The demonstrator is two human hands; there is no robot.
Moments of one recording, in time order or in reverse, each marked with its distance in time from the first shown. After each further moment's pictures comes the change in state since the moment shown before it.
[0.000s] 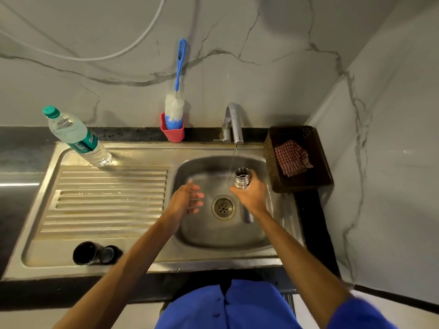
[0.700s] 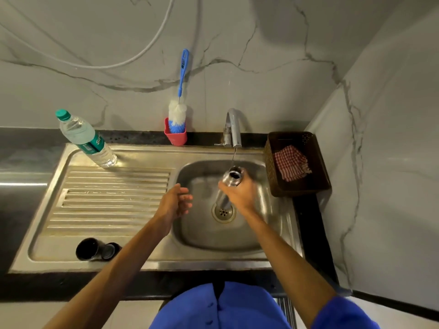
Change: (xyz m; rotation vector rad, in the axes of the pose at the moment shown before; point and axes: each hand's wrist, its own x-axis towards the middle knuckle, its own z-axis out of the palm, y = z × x) left_hand -0.030 0.012 -0.010 -0.134 0.075 -0.035; right_hand -0.007 -0.015 0.011 0.170 -0.023 0.043
